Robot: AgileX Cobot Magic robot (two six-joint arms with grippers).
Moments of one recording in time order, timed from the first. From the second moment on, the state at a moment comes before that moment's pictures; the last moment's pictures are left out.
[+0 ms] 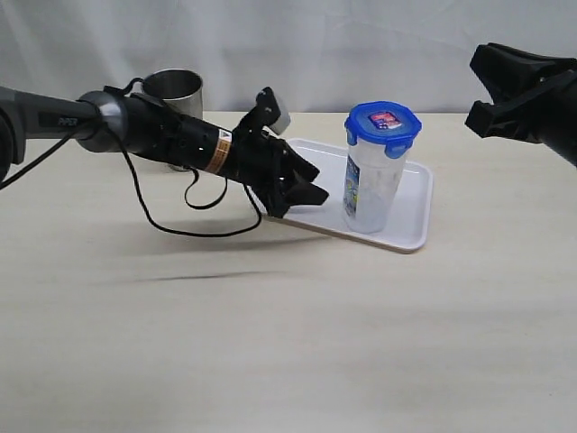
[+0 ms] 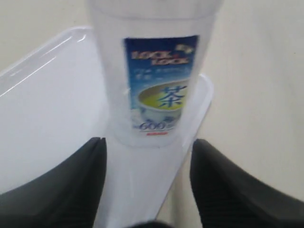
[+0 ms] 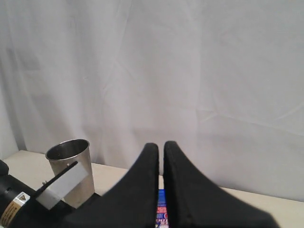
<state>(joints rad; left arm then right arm) -0.38 2.40 -1.67 1.74 -0.89 -1.21 0.04 1.31 -0.56 -0.54 -0.79 0.52</state>
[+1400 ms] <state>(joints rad) -0.27 0.50 -0.64 1.75 -0.13 -1.59 0.04 0.63 -0.28 -0.53 -0.88 0.67</state>
